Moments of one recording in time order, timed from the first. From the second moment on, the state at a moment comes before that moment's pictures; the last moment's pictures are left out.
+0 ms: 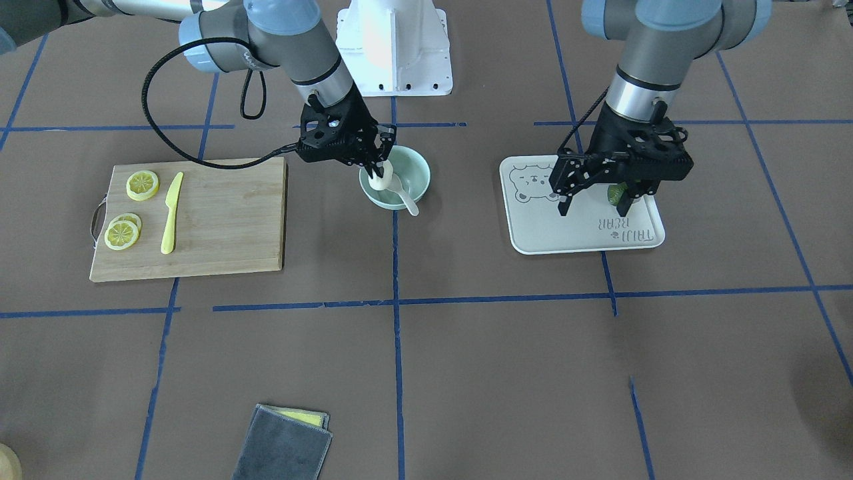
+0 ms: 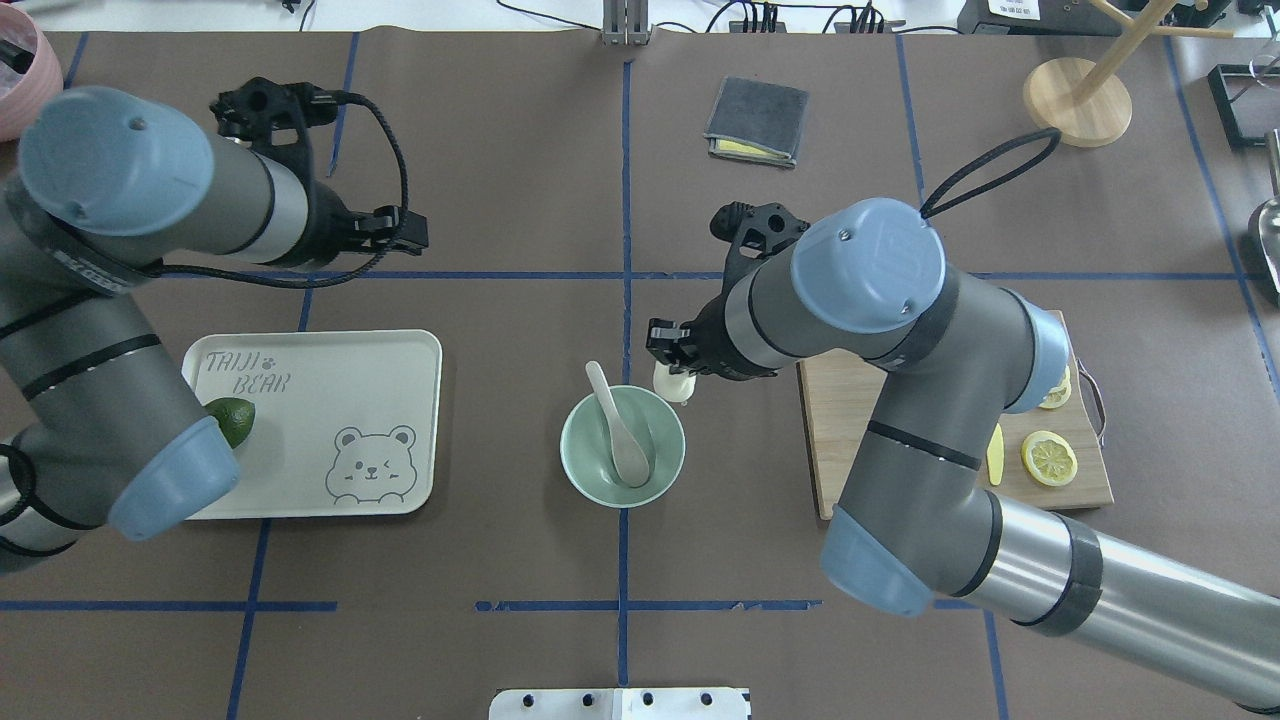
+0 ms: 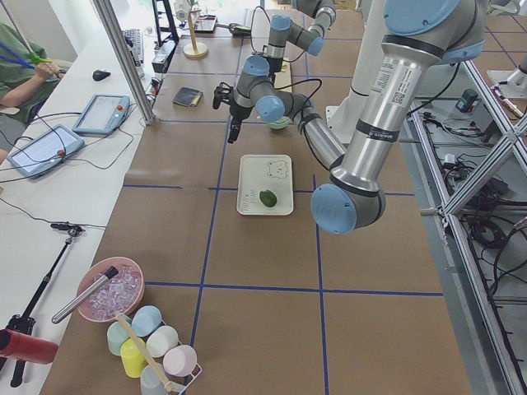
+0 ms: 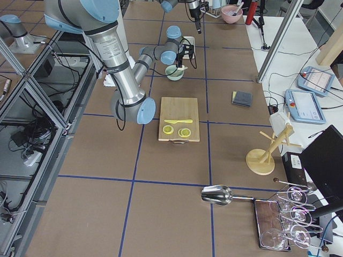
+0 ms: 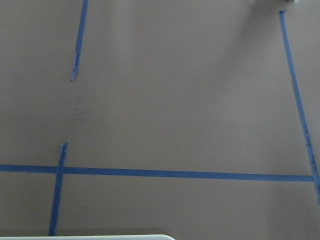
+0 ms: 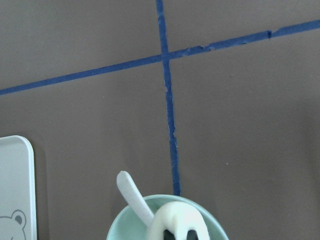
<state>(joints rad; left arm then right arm) -0.84 -1.92 -1.97 -1.69 -1.85 -0.97 0.46 -0.97 1.80 -1.32 1.82 1.44</state>
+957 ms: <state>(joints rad) -1.07 -1.81 -1.92 -1.69 -1.94 -0.58 0.41 -0.96 1.80 -1.33 1.80 1.47</state>
